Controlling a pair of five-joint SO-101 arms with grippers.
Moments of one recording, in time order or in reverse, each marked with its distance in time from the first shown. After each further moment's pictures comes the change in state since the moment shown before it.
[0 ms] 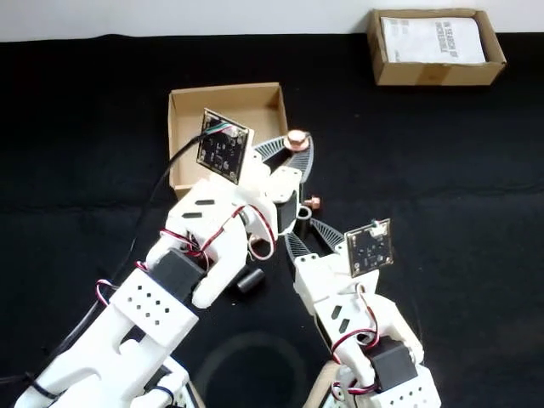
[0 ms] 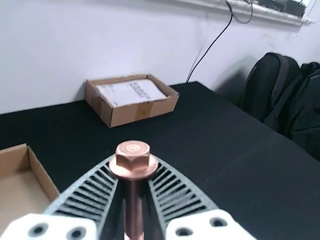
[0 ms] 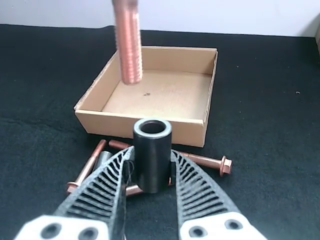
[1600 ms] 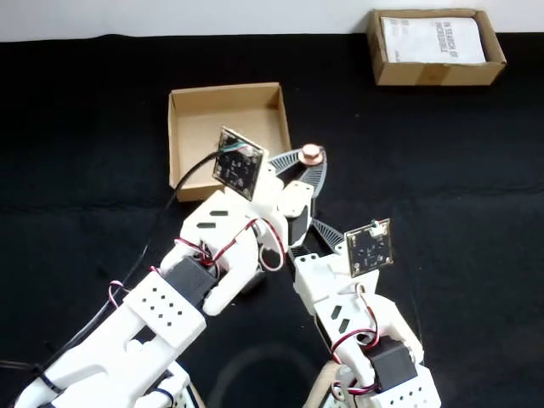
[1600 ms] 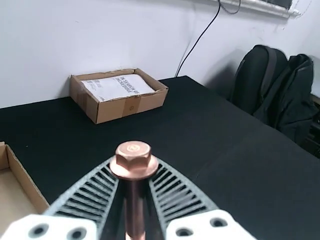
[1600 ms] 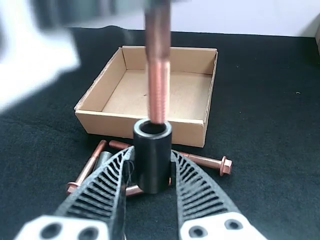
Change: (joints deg) left arm 2.5 1.8 6.0 -7.1 0.4; right arm 0.0 0.0 0.1 0.0 0.0
